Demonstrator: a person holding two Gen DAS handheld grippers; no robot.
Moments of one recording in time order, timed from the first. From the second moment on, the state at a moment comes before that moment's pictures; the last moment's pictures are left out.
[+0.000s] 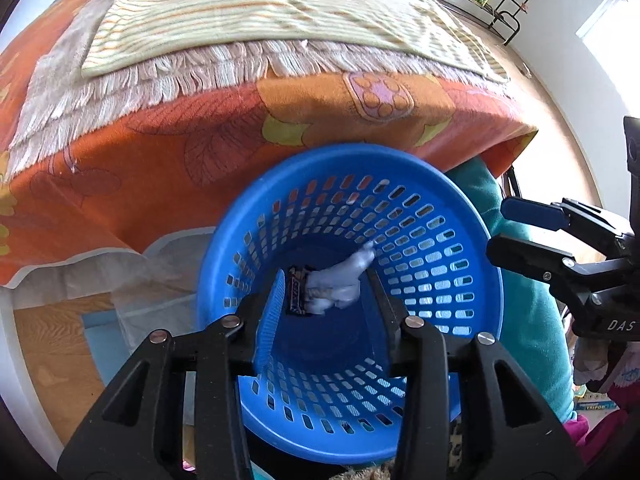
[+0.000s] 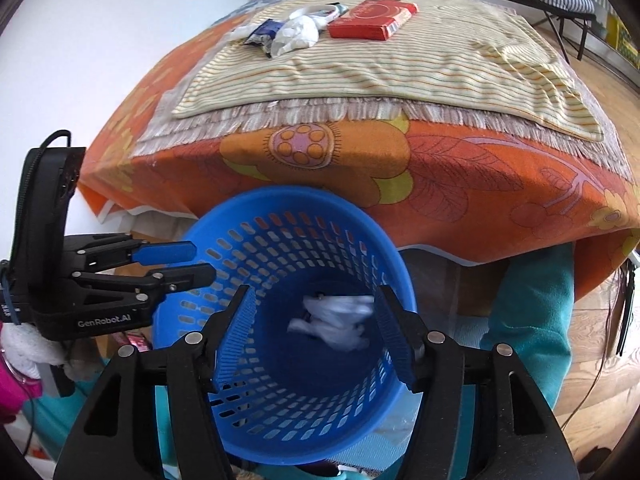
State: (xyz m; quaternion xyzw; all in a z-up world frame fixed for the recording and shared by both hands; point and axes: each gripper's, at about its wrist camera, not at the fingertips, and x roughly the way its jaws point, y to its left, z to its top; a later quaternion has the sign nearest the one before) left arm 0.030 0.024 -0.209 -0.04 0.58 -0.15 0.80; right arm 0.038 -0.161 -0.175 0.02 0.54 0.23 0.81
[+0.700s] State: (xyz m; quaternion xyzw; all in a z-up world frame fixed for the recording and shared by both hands) left arm 0.103 0.033 -0.147 -0.05 0.50 -0.13 0.85; right arm 0.102 -0.181 -0.133 0.02 0.51 0.18 0.84
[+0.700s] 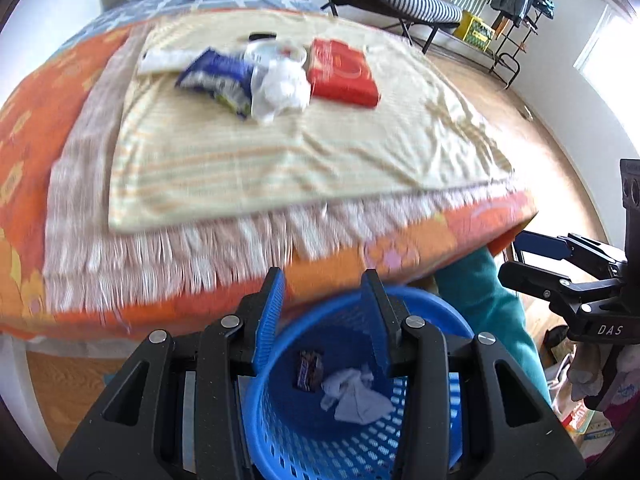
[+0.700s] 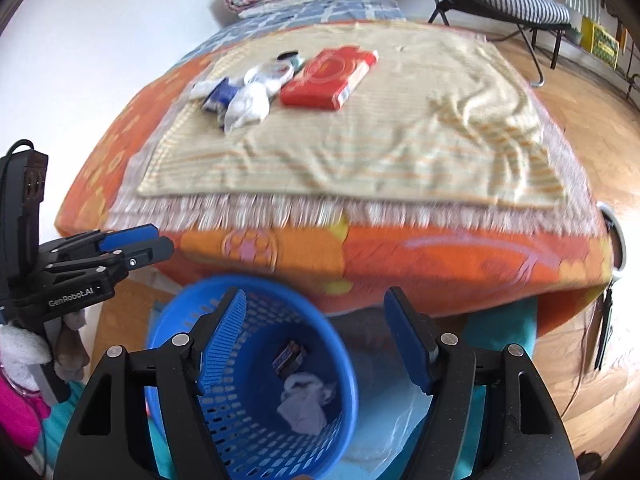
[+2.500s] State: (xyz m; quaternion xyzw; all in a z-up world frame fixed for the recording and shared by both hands) left arm 0.279 0.041 -0.179 -0.11 0.49 -0.14 0.85; right arm 0.344 -0.183 -0.192 0.31 0.52 0.24 0.76
